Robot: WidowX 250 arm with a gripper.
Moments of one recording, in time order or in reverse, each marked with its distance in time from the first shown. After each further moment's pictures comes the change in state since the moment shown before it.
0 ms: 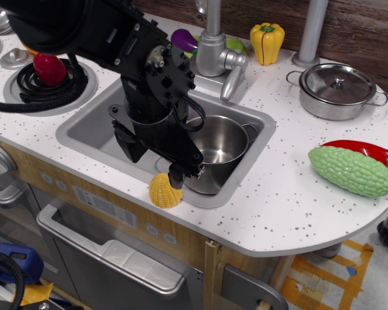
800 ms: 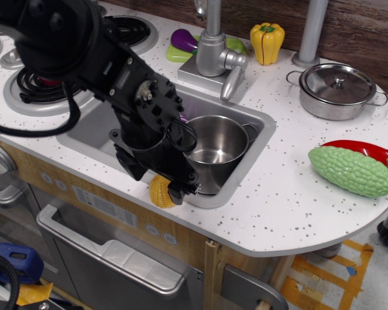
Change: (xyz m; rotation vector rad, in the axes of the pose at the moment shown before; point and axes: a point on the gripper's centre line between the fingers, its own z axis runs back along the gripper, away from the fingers) arm -0.008 -0.002 -0.033 -0.068 -0.046 0.024
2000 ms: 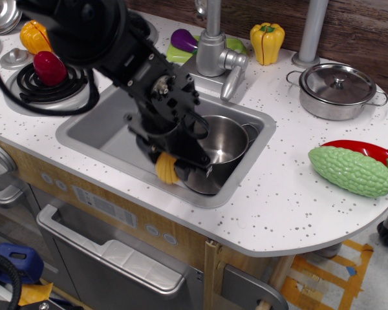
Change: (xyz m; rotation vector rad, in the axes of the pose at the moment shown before) arm 0.037 0.004 -0.004 0.084 -0.066 -0.057
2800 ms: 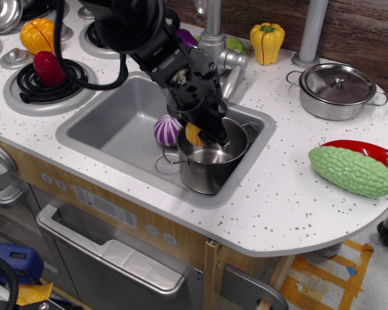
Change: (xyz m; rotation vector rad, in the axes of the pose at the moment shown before) arm 0.055 0.008 -0.037 -0.011 -0.185 -0.188
